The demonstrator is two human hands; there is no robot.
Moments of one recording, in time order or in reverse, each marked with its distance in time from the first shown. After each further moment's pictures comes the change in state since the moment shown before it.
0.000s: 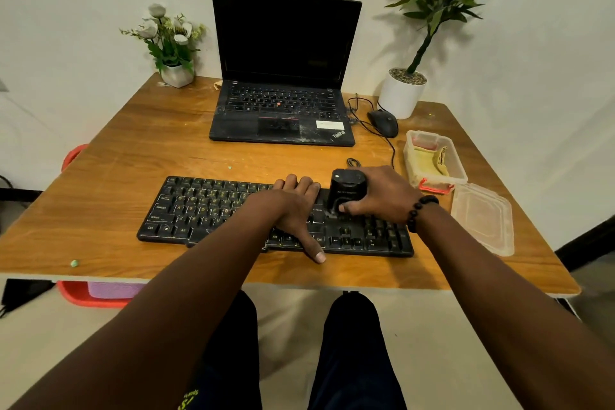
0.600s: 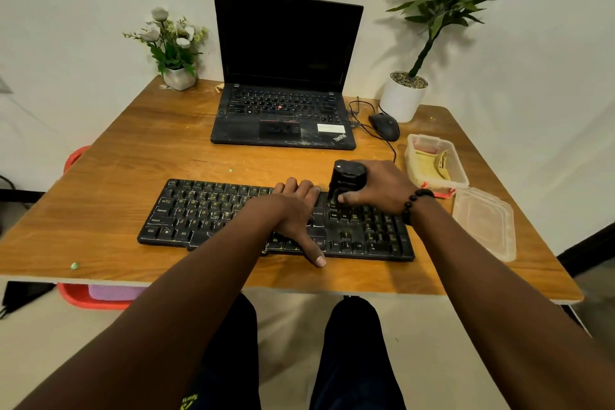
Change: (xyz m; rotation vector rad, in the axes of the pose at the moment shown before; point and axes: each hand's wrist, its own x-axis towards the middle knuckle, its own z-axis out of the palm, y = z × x) left_hand -0.004 0.003 -0.002 -0.007 0.014 0.001; right_hand 0.022 0.010 -0.002 -0.044 0.128 0.049
